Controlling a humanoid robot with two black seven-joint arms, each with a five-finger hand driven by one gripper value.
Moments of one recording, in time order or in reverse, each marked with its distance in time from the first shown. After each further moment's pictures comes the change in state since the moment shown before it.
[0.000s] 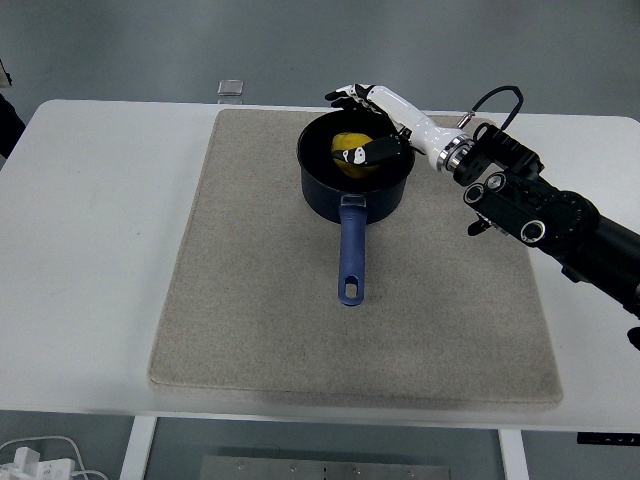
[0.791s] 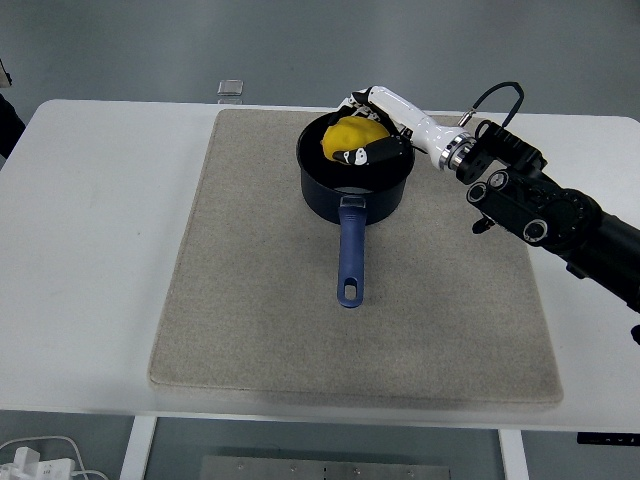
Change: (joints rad) left arm -0.002 0.000 -0.001 -0.003 0.000 0.000 0.000; right arm 0.007 -0.008 -0.004 -0.003 -0.037 0.014 0.005
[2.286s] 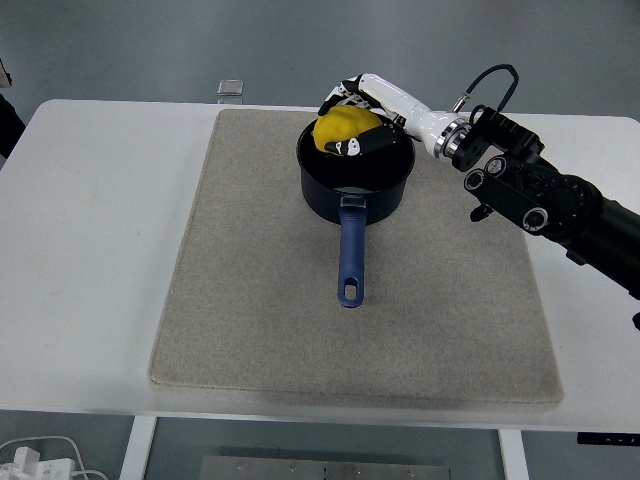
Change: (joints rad) left arm 0.000 0.000 0.000 -0.004 0.000 0.000 0.000; right arm 0.036 -0.002 -0.013 0.004 -0.005 0.022 0.000
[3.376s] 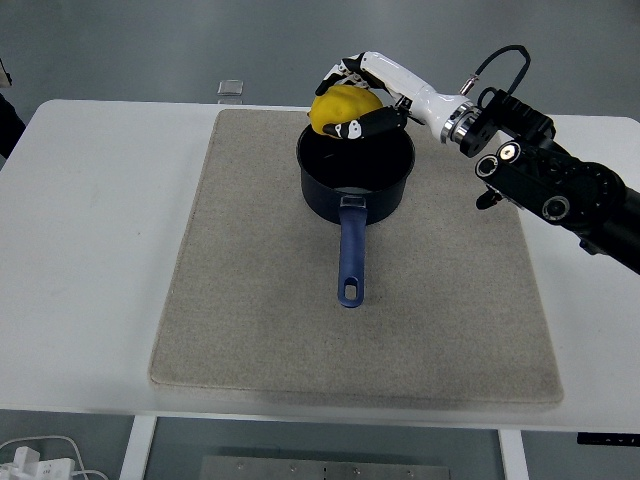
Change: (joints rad) left arm 0.000 0.000 0.000 -0.001 0.001 0.000 0.000; right arm 0.028 -0.057 0.038 0.118 0.003 0.000 -0.006
